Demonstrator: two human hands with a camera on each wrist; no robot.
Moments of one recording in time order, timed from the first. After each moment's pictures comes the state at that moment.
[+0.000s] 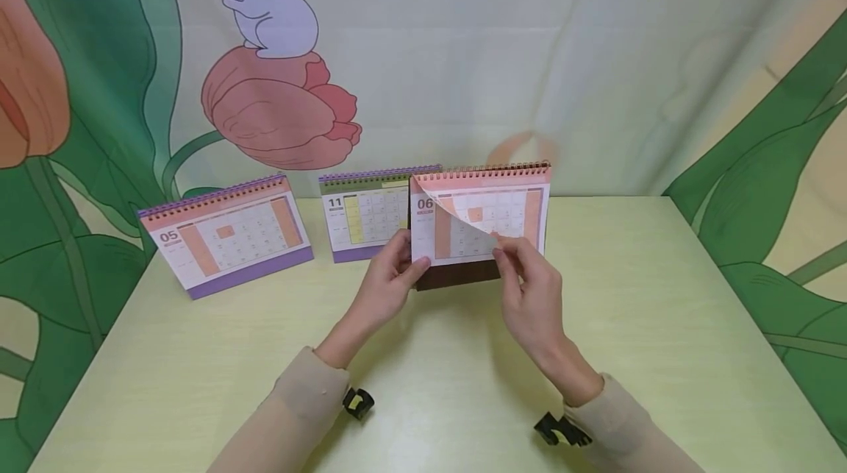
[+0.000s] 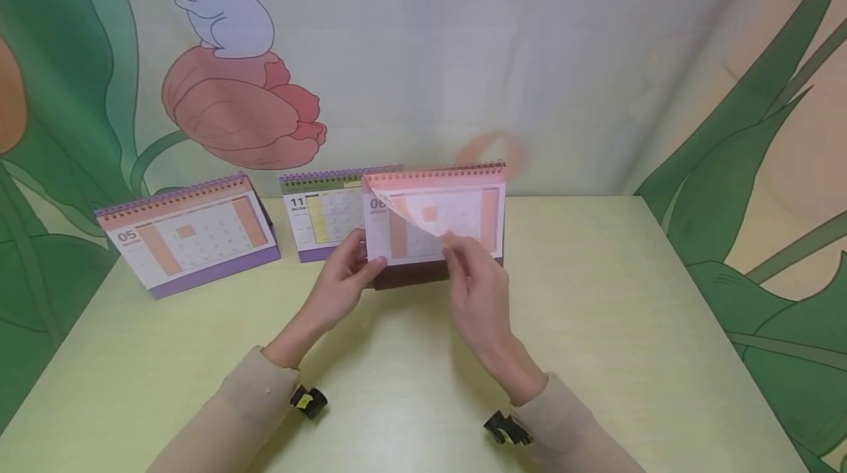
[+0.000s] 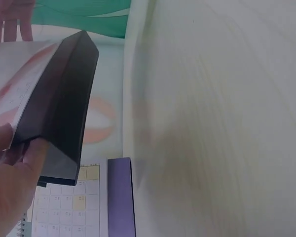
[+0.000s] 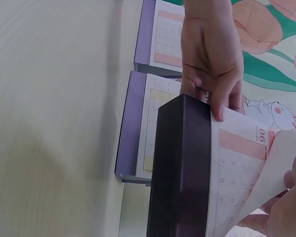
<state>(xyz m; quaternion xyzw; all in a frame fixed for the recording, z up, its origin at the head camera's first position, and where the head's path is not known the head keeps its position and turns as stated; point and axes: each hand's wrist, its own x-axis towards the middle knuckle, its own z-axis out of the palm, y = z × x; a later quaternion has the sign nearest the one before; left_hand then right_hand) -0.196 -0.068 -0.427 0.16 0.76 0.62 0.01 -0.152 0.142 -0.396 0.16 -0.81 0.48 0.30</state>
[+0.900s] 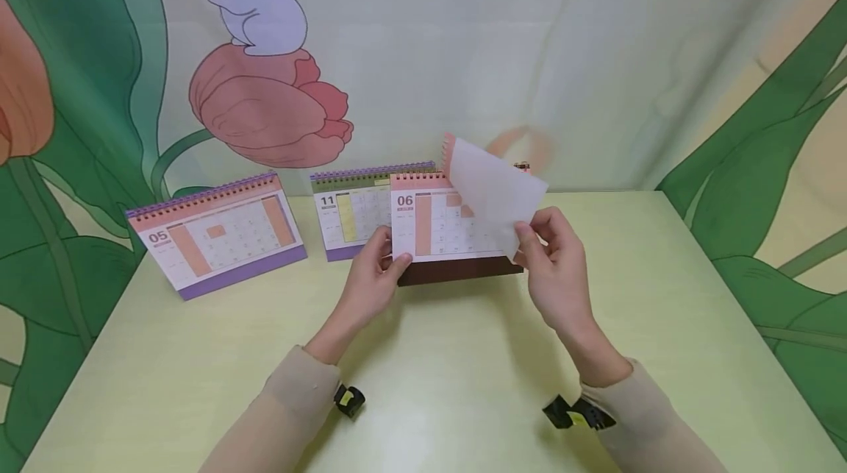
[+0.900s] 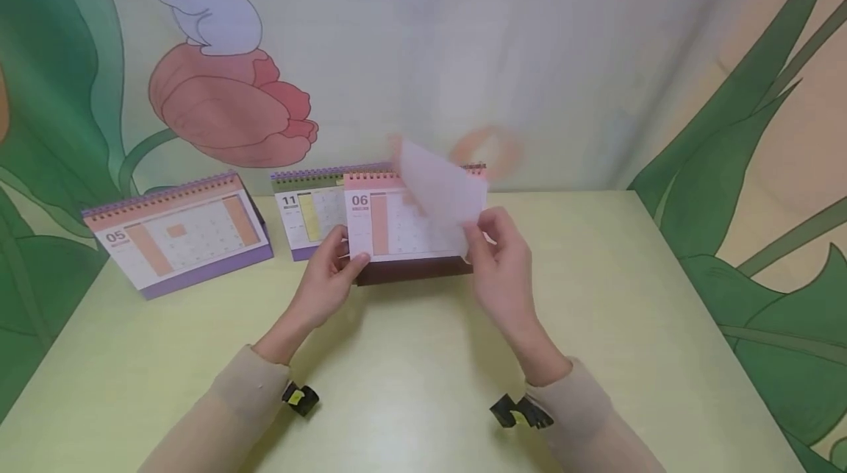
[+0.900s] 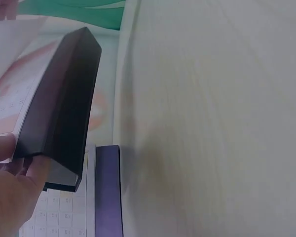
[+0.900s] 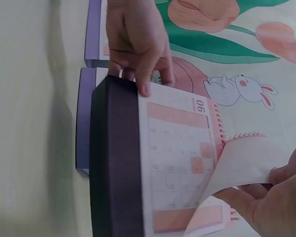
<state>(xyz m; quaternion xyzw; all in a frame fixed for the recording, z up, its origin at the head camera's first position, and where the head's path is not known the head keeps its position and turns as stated) -0.202 -0.075 -0.438 0.12 0.79 0.61 -0.02 -0.154 0.170 -0.361 0.06 -0.75 0.64 0.16</state>
